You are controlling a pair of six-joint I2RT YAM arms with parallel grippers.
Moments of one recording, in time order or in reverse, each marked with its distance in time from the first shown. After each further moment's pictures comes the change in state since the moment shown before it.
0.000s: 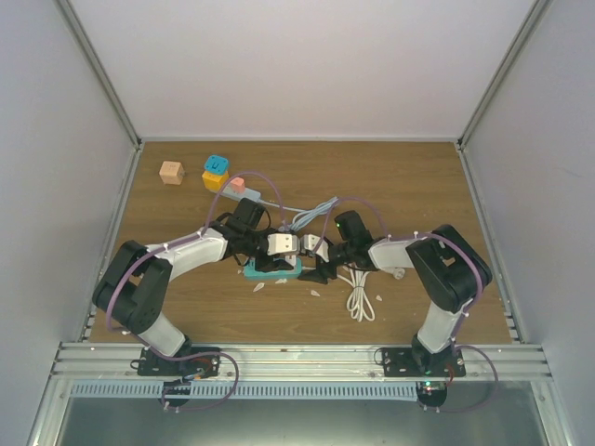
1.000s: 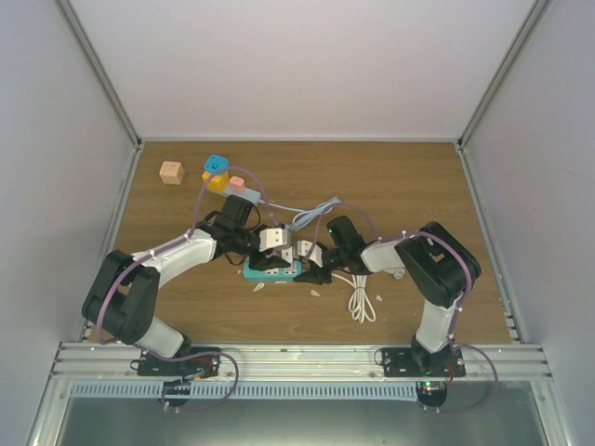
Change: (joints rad) left arm 0.061 -0.079 -0.032 0.007 0.135 -0.044; right arm 0.057 0.066 0.001 0.063 0.057 0.020
